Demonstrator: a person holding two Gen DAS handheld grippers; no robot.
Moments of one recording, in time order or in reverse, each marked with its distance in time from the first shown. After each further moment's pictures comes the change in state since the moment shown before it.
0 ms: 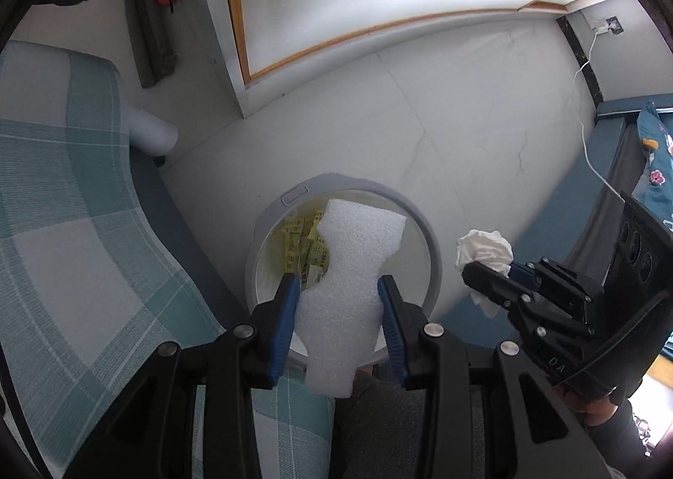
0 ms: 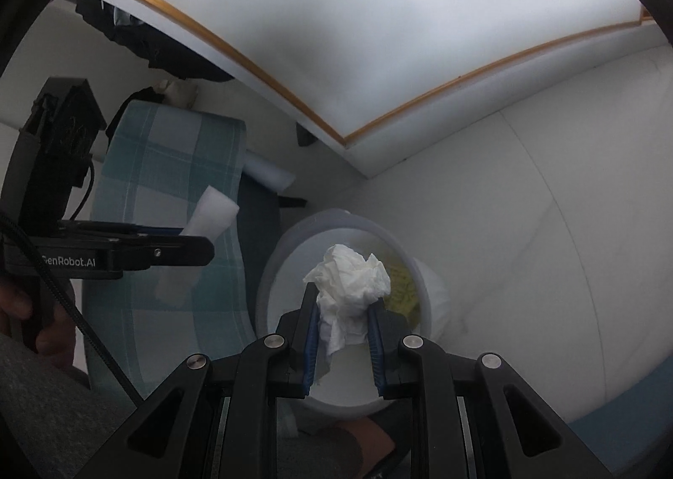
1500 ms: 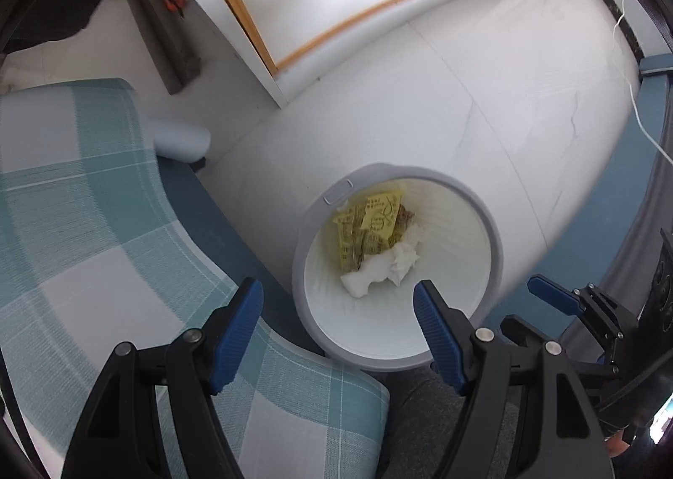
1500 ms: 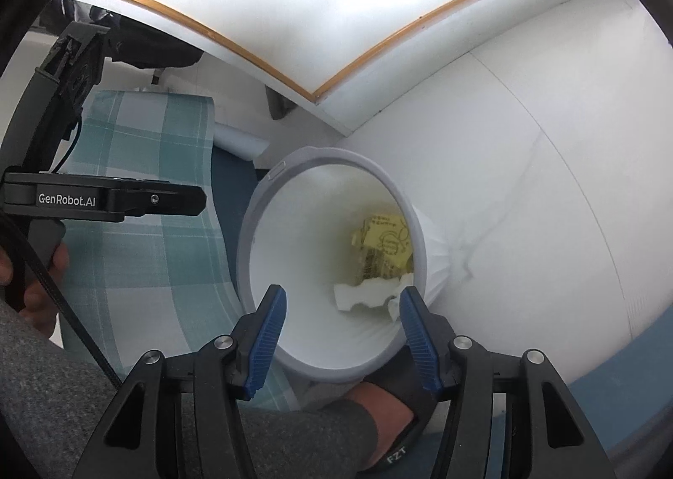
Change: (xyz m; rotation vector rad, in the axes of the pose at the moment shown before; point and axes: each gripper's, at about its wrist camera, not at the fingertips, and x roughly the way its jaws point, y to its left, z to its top) left arm 0.000 -0.004 0.010 0.076 0.046 0.215; right arm 0.016 -0.013 -0.034 0.138 0.033 -0.027
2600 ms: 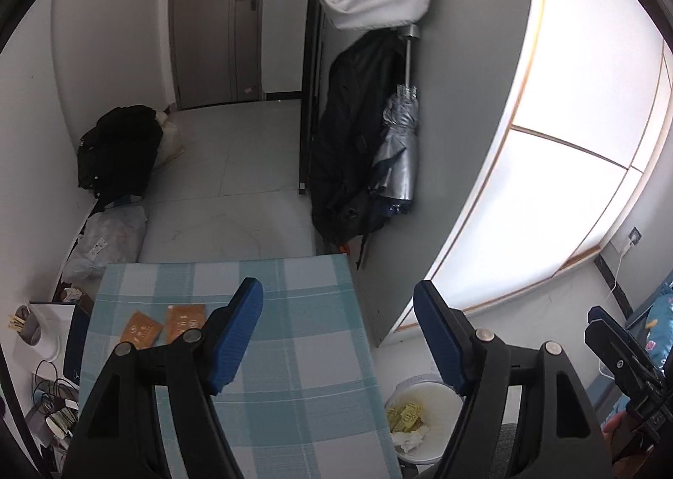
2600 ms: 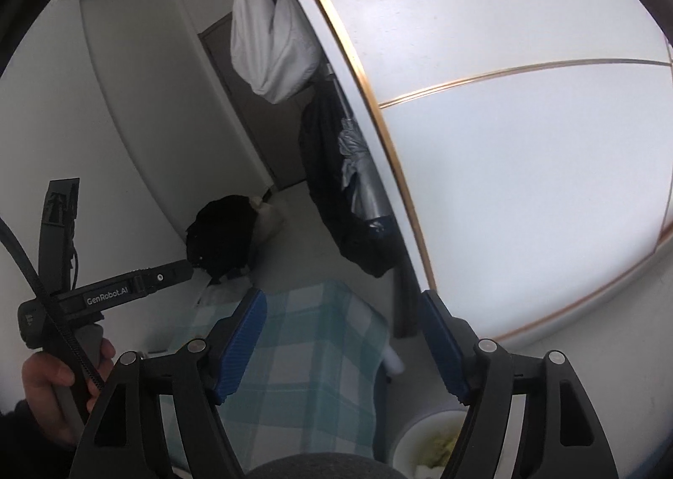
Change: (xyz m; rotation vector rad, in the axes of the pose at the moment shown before) left arm -0.246 0.145 -0.210 -0.475 -0.987 0.082; right arm -0.215 0.261 -0.004 -0.471 -0.663 0.136
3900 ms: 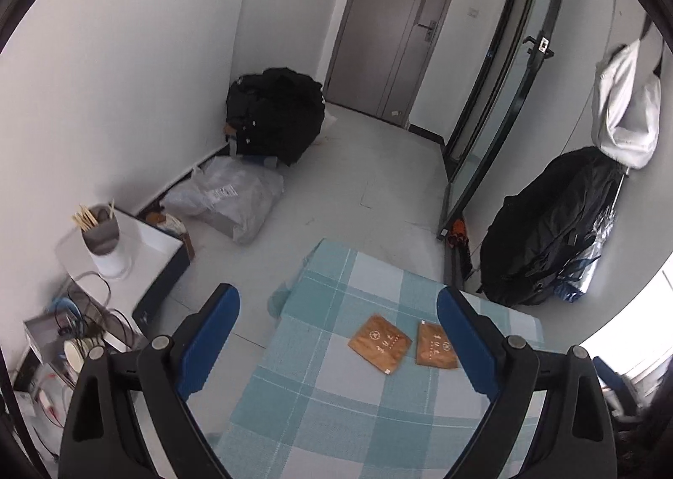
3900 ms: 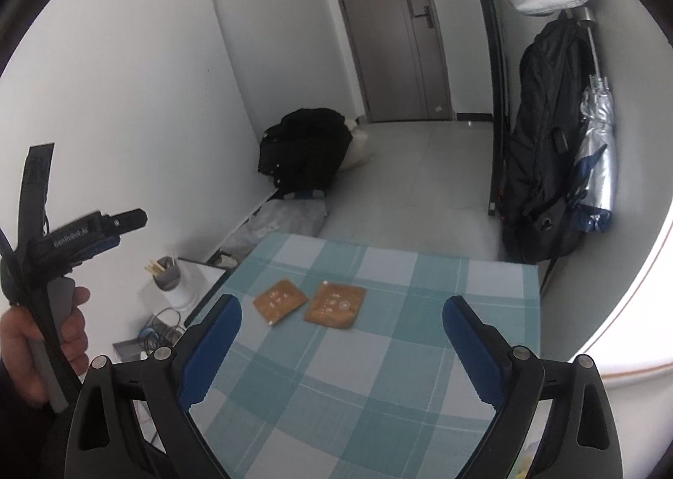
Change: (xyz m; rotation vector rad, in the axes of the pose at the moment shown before) left arm -0.016 0.253 -0.059 -0.453 -0.115 0.217; right arm 0.169 0.211 -0.075 -0.351 0.228 0.178
